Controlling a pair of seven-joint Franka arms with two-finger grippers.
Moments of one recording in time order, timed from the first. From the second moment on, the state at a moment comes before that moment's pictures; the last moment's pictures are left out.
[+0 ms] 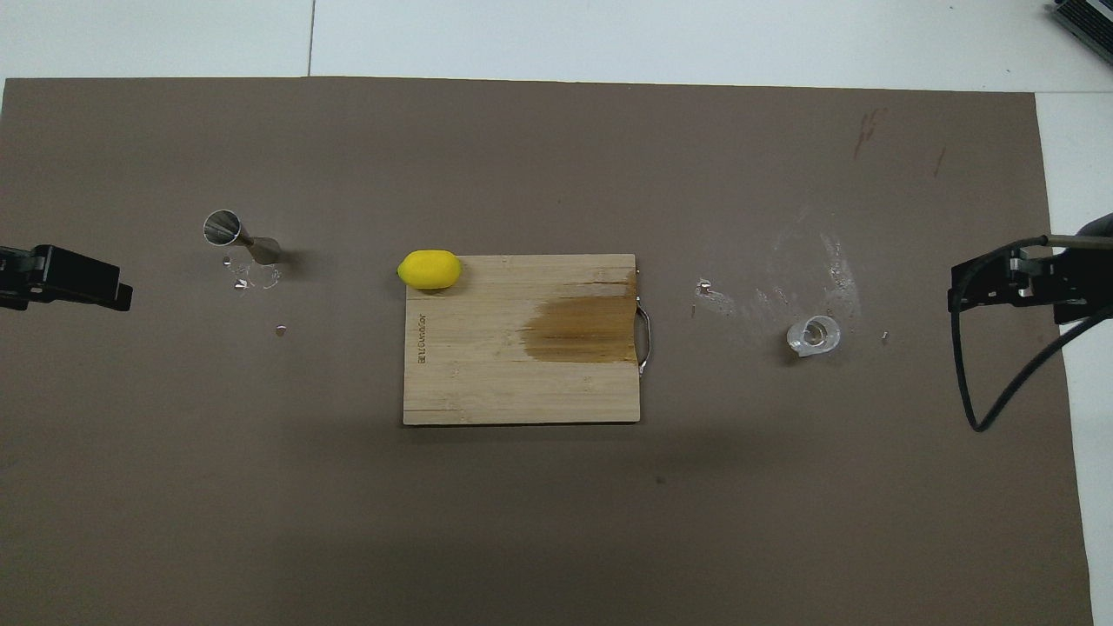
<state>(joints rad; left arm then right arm) 0.07 -0.02 -0.11 -1.53 -0.07 1.46 0.04 -0.08 -0.02 0.11 -1.55 -0.03 1.47 0.17</state>
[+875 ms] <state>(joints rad) 0.06 0.09 -0.10 -1.69 -0.11 1.65 -0.20 -0.08 -0.02 0.11 -1.55 -0.03 1.48 0.17</state>
